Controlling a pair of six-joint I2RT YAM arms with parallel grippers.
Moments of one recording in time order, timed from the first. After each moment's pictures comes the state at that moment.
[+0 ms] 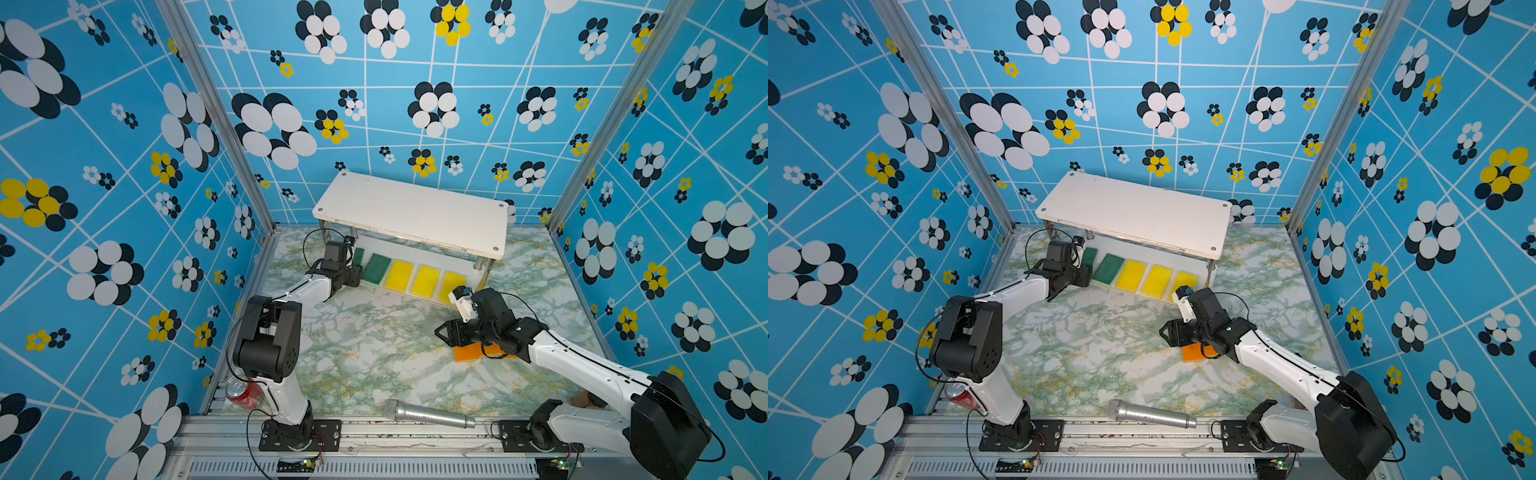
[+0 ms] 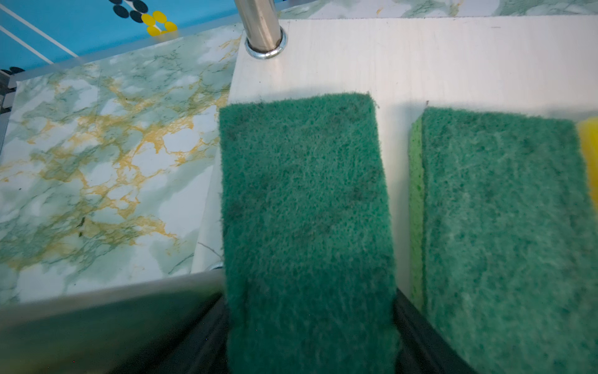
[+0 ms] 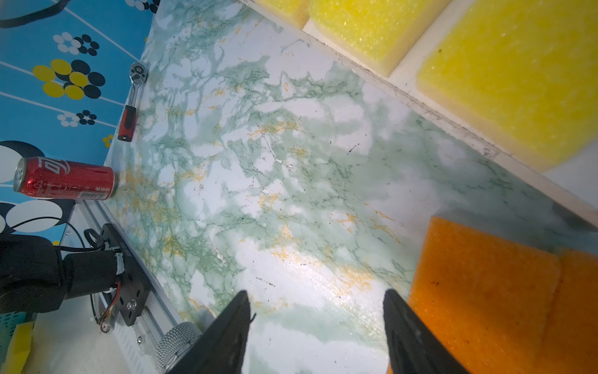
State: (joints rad) left arm -0.20 1.77 1.11 -0.11 -0.02 0.08; right arm 0.62 1.21 0.69 -0.31 -0.27 0.38
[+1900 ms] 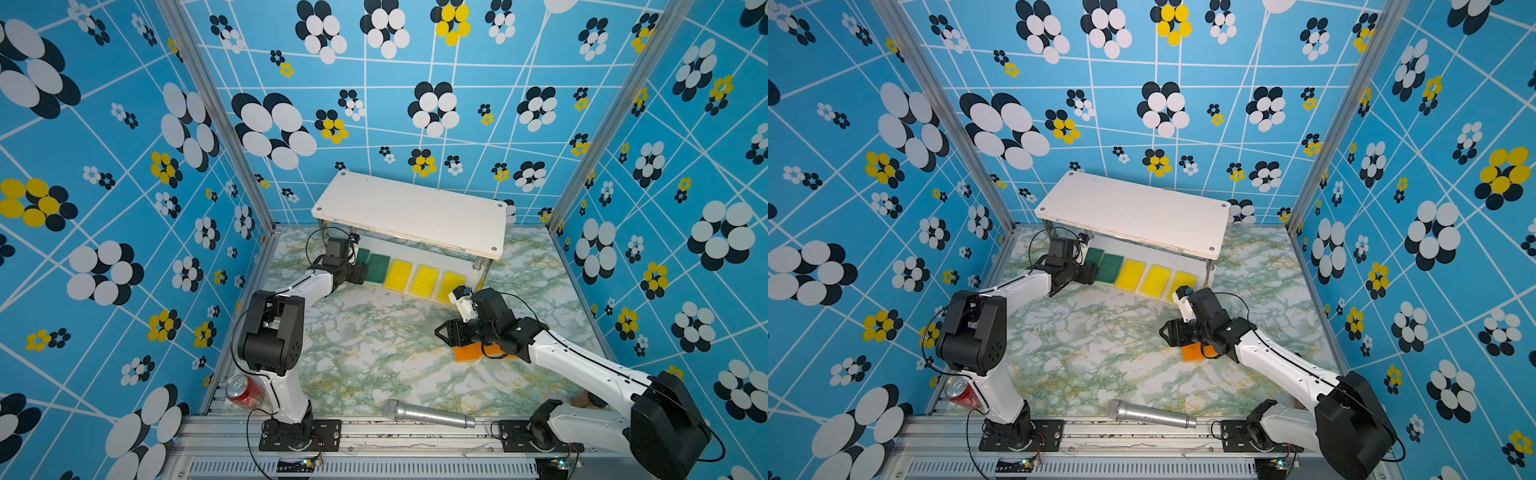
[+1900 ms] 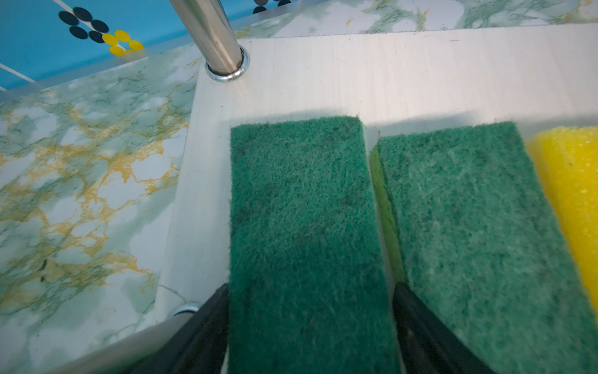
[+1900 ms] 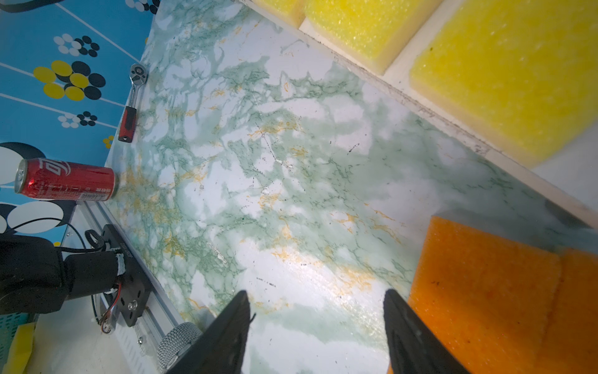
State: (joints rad) left arm -0.20 1.82 1.17 -0.13 0.05 0.12; right arm 0.62 1.21 0.69 -0.31 -0.27 0.39
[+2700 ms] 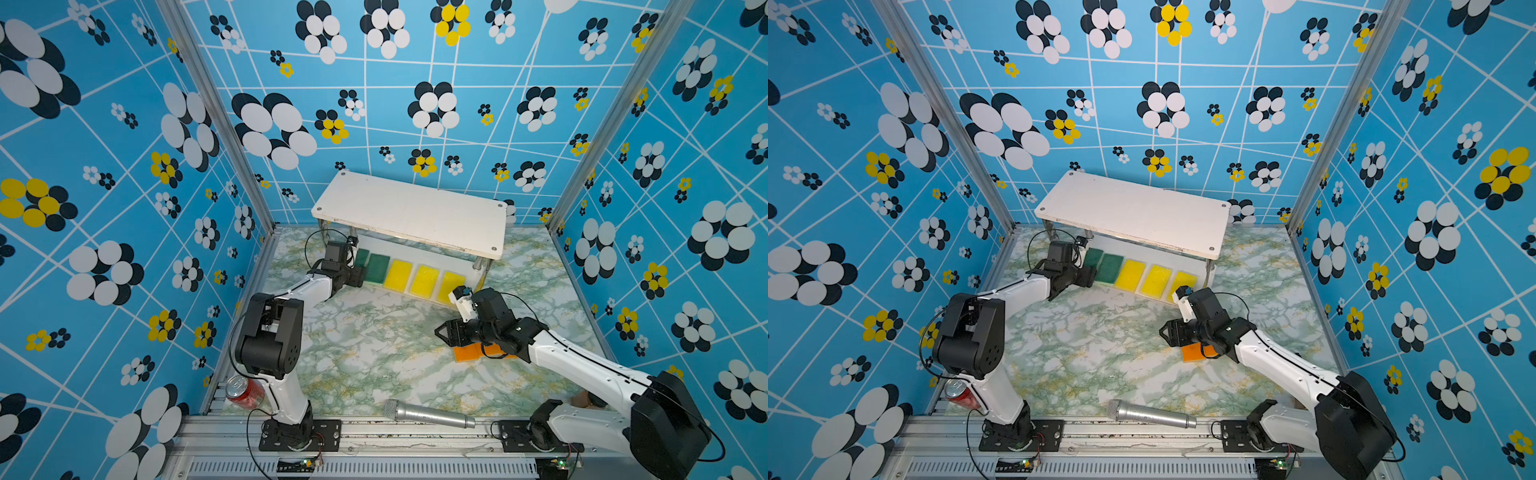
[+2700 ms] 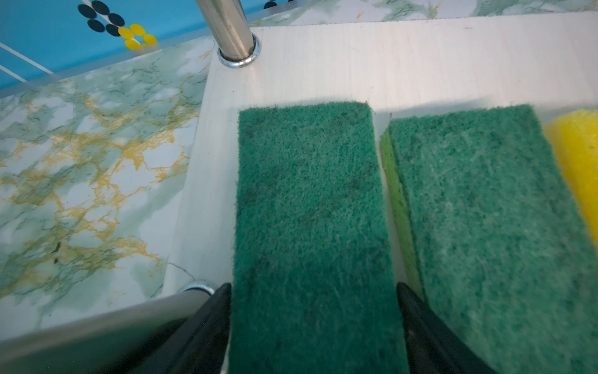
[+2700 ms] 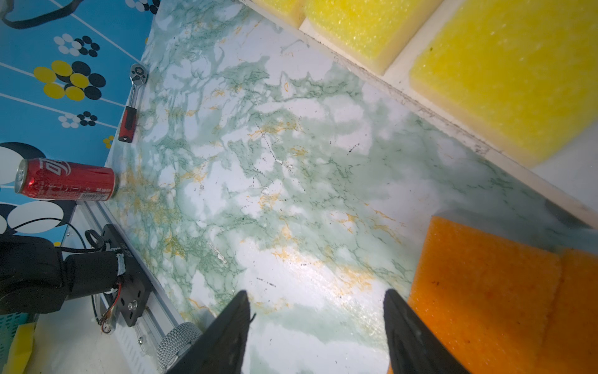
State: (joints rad) left arm -0.20 1.79 1.11 -0.08 0.02 0.11; right arm 0.62 1.21 0.69 -0.31 -0.27 0.39
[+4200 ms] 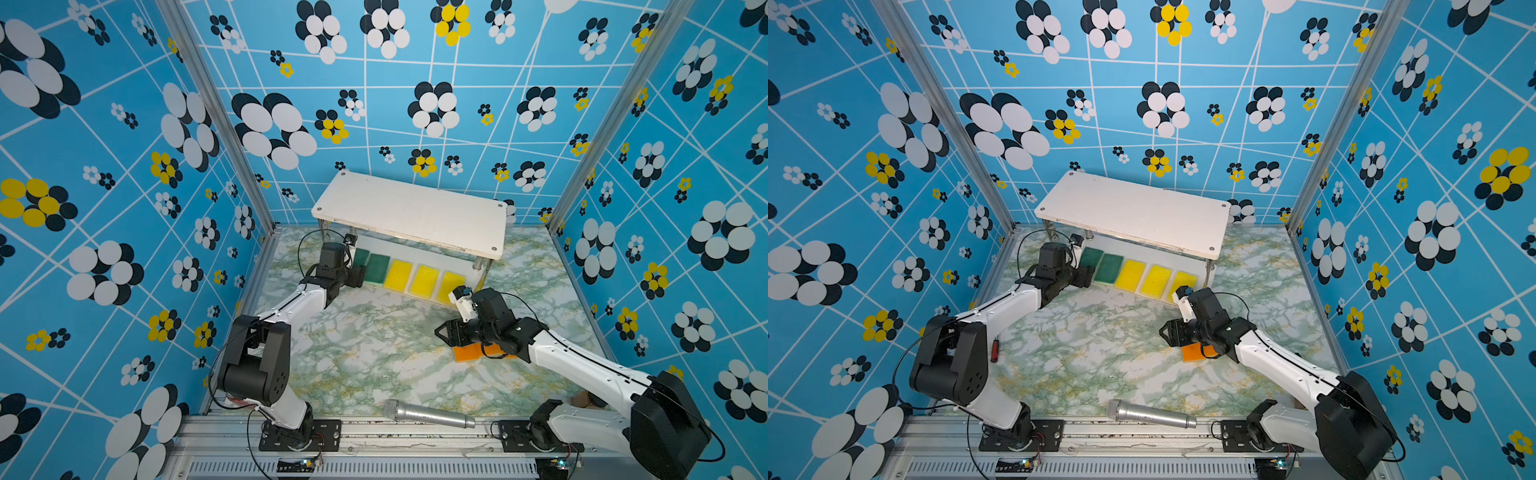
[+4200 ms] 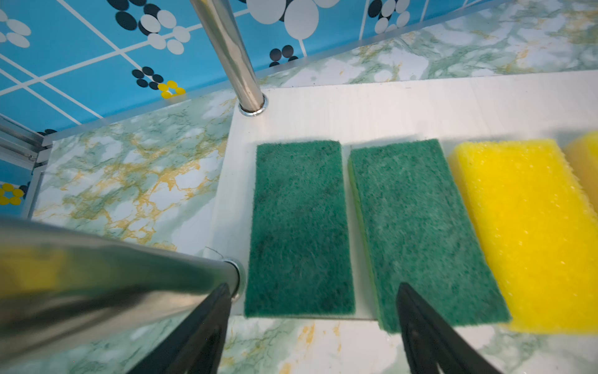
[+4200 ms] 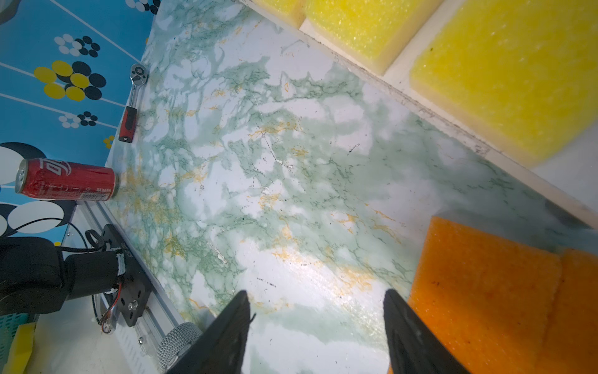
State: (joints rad) left arm -0.23 1.59 0.98 -0.03 0.03 0.11; right arm 0.62 1.21 0.69 -0.31 -0.27 0.39
